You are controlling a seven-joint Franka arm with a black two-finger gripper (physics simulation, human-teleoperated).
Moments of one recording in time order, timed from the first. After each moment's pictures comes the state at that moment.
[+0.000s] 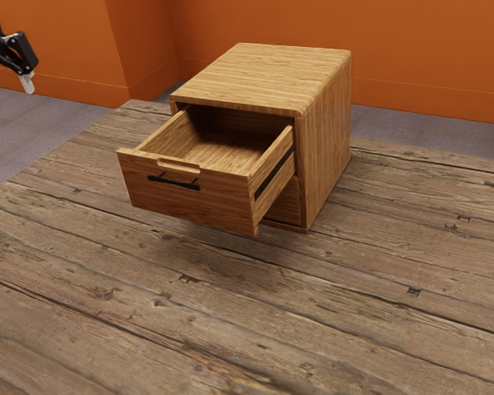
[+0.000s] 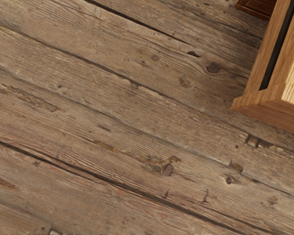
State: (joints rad) arm -0.26 -0.05 0.65 -1.39 -0.01 1.39 -0.02
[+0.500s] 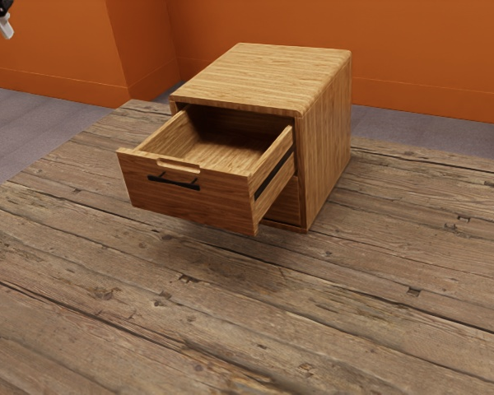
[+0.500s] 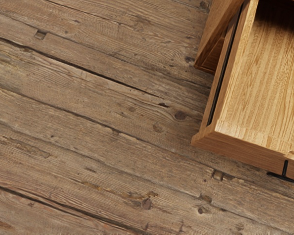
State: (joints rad) arm -0.26 -0.10 0.60 -1.20 -0.02 1.34 -0.03
